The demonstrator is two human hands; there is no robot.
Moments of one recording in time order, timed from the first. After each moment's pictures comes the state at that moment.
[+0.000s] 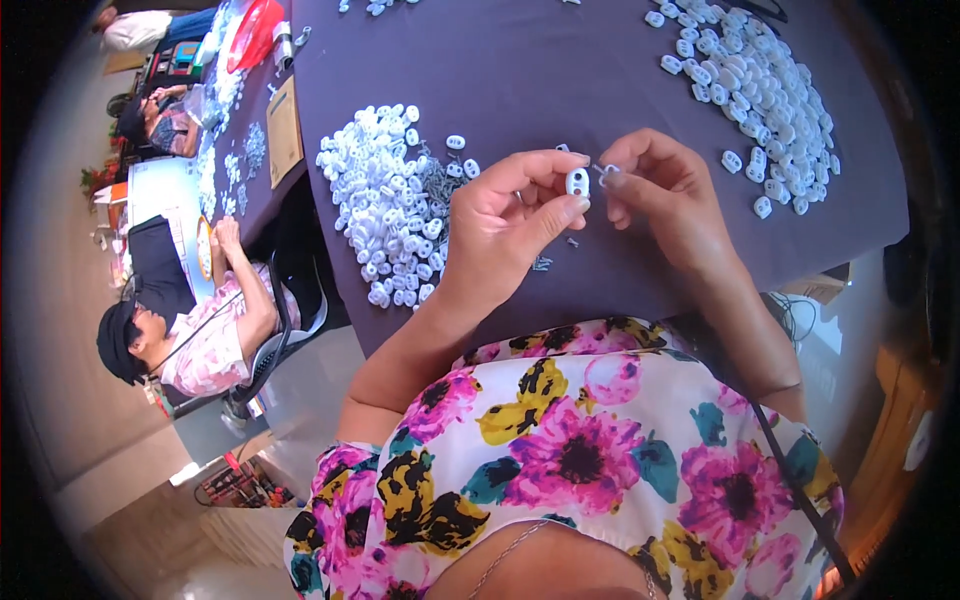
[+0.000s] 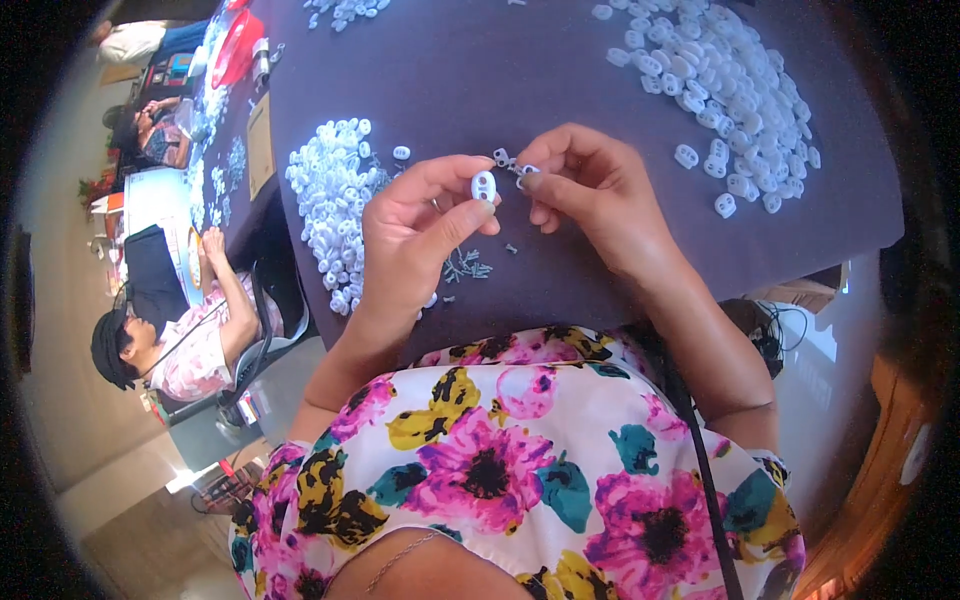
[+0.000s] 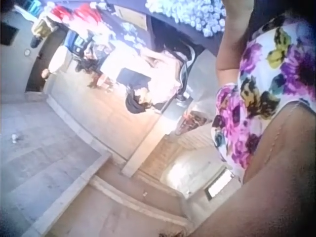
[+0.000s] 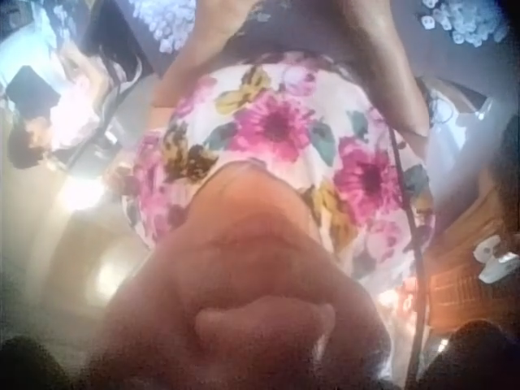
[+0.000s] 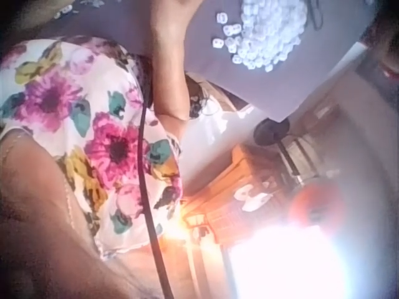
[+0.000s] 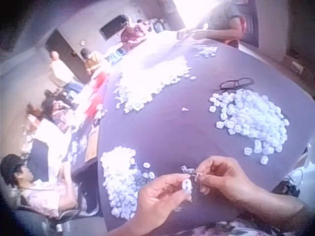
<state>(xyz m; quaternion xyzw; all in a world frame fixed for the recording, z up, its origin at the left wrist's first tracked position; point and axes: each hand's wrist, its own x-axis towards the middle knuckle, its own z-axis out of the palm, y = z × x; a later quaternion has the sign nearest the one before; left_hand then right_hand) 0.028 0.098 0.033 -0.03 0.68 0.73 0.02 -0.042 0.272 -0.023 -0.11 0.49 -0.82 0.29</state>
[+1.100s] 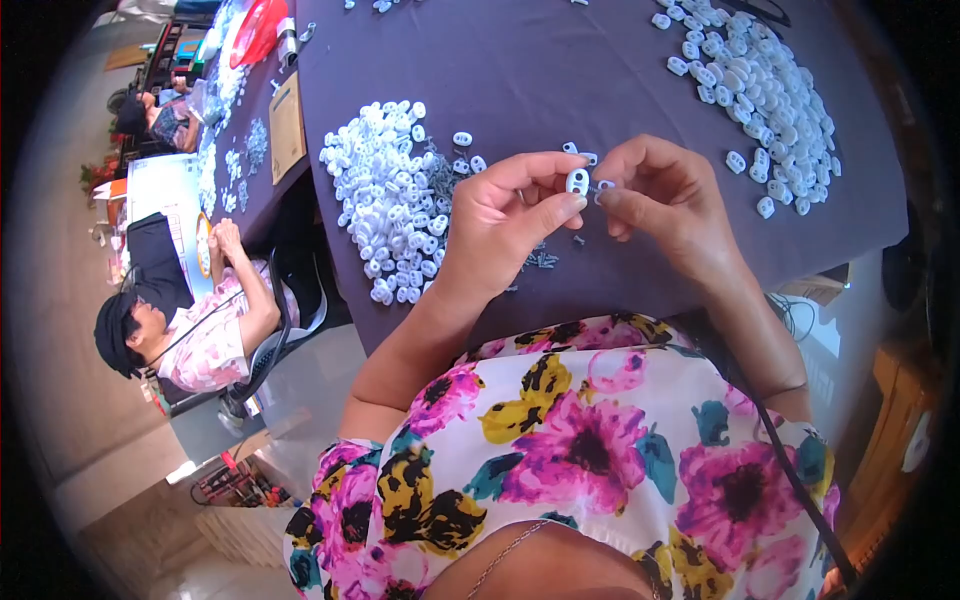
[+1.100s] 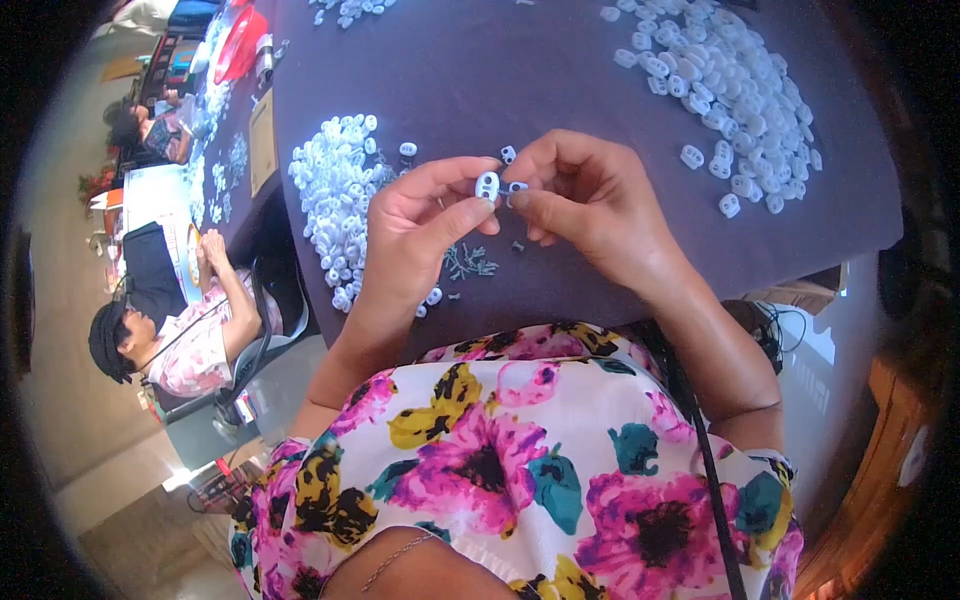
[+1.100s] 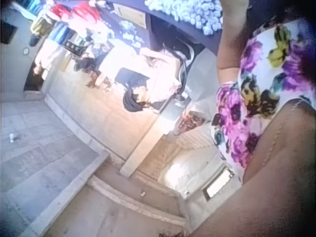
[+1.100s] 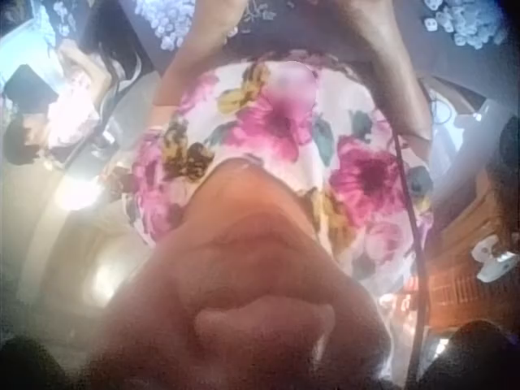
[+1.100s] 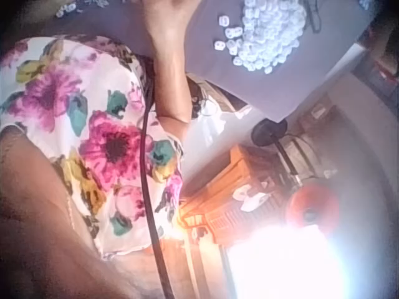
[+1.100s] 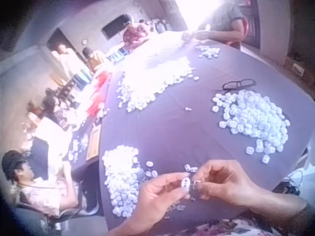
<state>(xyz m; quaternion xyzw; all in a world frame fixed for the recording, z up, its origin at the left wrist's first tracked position) 0.027 0.093 0.031 -0.04 0.65 0.76 0.04 -0.037 0.277 0.001 -0.16 0.50 -0.79 0.31</state>
